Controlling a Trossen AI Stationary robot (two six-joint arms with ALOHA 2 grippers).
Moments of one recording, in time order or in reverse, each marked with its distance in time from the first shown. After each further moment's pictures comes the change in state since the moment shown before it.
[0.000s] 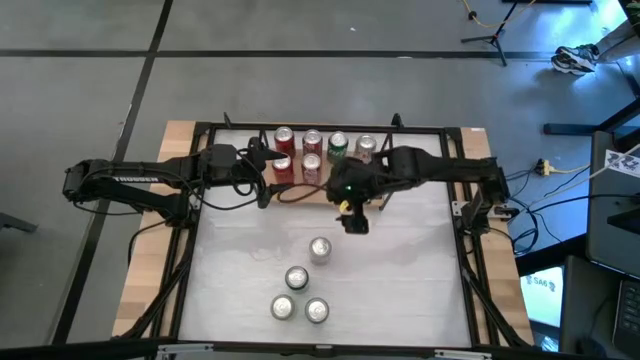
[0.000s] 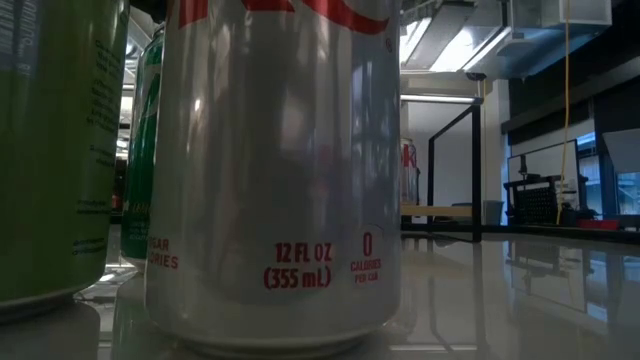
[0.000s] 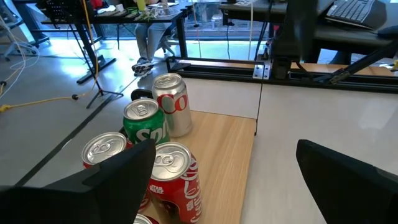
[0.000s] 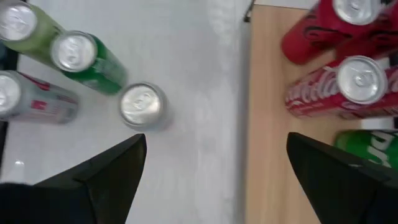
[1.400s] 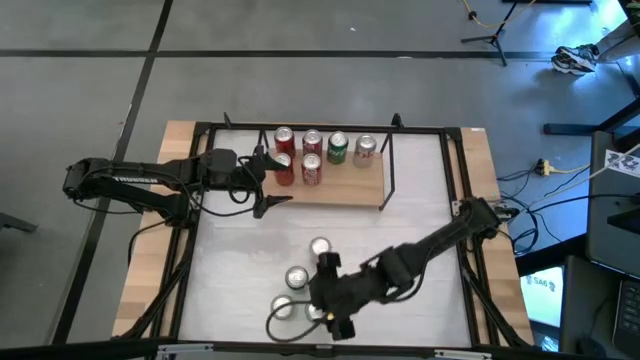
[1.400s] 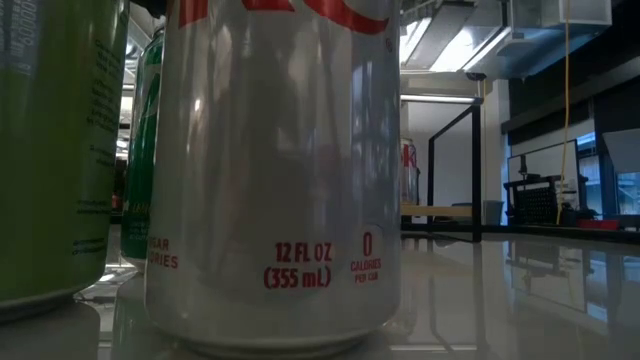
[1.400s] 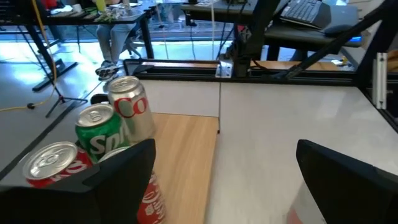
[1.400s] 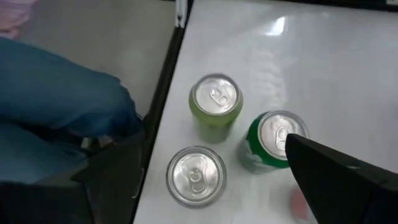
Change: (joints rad) left arm -0.053 0.000 0.000 -0.003 0.106 -0.002; right arm 0.450 0.196 0.000 0.442 0.119 0.292
